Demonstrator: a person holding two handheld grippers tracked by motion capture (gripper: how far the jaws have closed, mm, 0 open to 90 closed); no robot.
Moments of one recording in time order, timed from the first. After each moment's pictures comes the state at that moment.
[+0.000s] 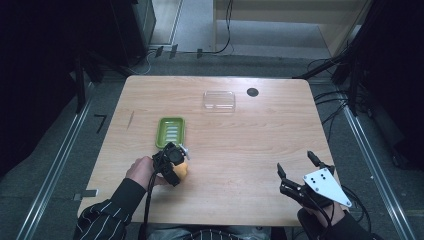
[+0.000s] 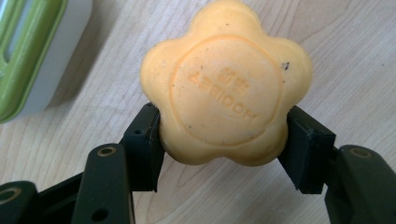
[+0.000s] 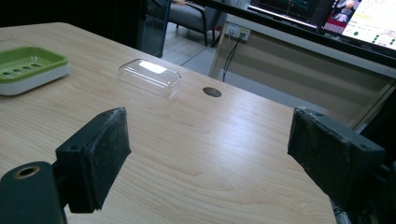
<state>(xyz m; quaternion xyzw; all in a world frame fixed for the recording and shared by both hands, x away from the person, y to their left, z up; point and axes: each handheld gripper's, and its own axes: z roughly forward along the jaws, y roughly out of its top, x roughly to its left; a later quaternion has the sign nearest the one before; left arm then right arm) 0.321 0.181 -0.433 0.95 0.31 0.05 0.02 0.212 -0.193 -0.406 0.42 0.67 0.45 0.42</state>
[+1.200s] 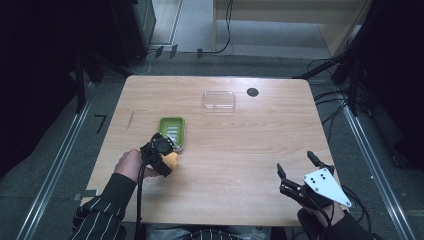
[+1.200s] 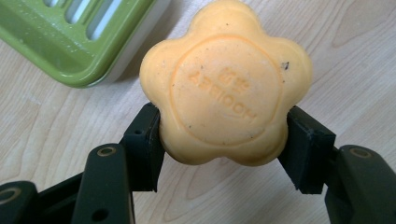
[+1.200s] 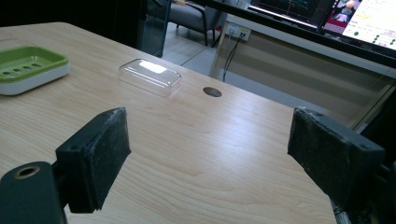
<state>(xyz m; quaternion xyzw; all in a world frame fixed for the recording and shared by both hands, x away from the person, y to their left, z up) 0.335 0.210 -0.414 0.93 0.35 0.07 0.04 0.212 -0.193 -0.406 0.41 0.67 0.45 0.42</state>
